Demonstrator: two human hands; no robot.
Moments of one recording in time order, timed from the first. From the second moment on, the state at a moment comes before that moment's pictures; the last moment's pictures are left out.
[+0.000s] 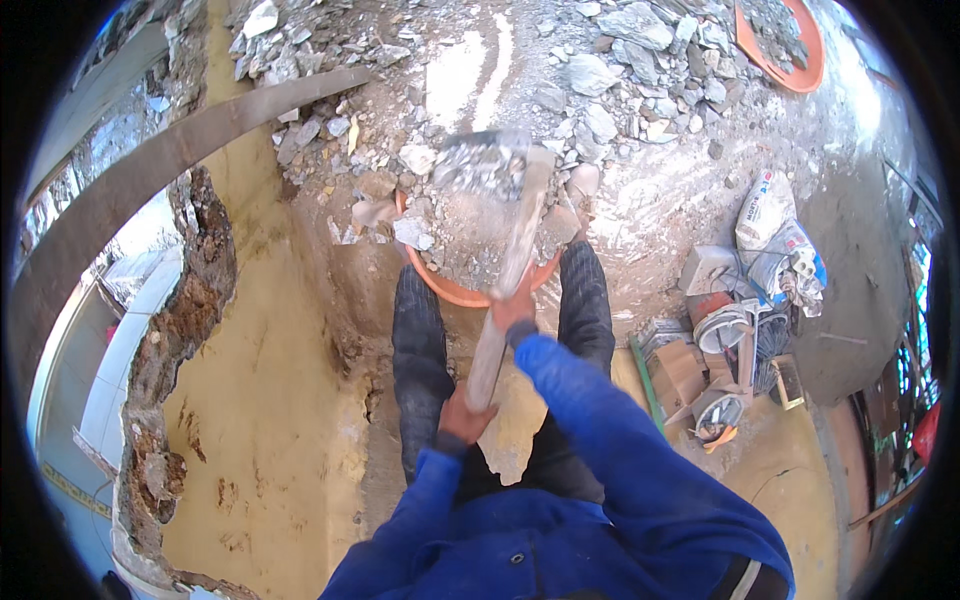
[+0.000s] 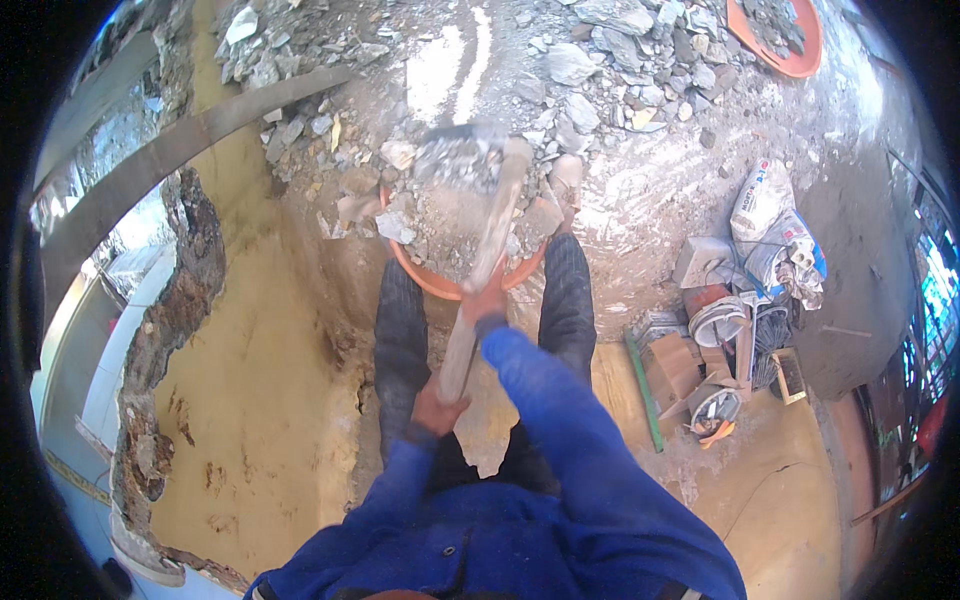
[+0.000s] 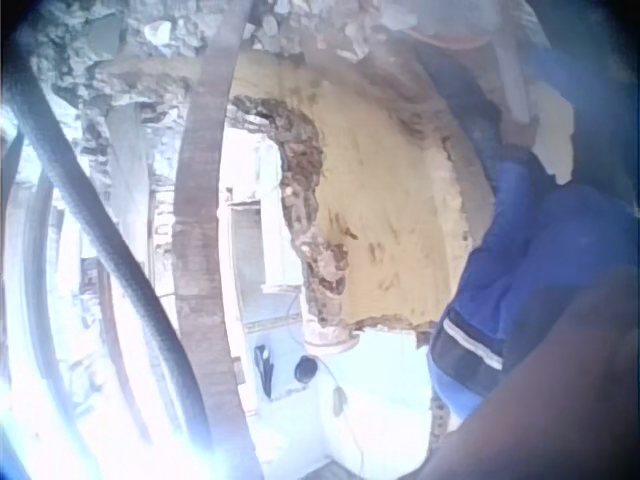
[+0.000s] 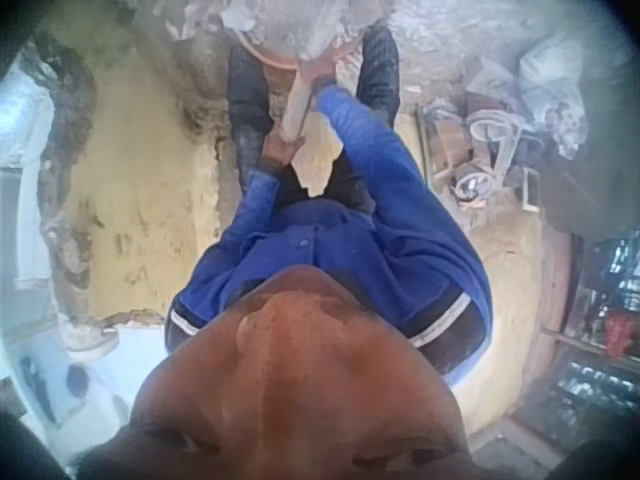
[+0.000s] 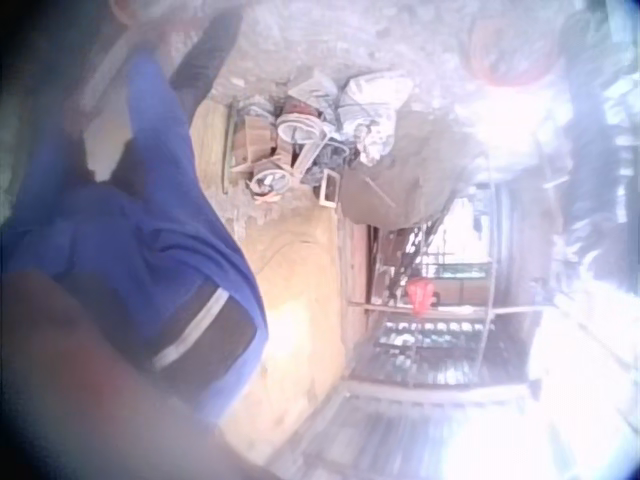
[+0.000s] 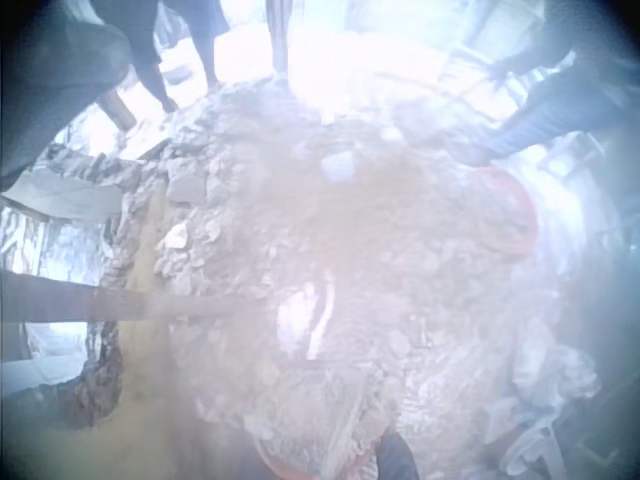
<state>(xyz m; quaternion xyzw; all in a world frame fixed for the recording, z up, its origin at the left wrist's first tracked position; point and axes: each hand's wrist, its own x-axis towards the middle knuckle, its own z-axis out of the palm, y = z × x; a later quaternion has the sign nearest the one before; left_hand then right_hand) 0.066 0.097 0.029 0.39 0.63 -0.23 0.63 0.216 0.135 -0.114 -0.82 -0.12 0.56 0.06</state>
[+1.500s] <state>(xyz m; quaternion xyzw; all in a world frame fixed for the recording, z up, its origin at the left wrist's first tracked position) 0.026 0.096 0.070 0.41 0.60 -0.33 0.60 0.175 0.100 -0.094 -0.82 -0.16 0.55 0.06</state>
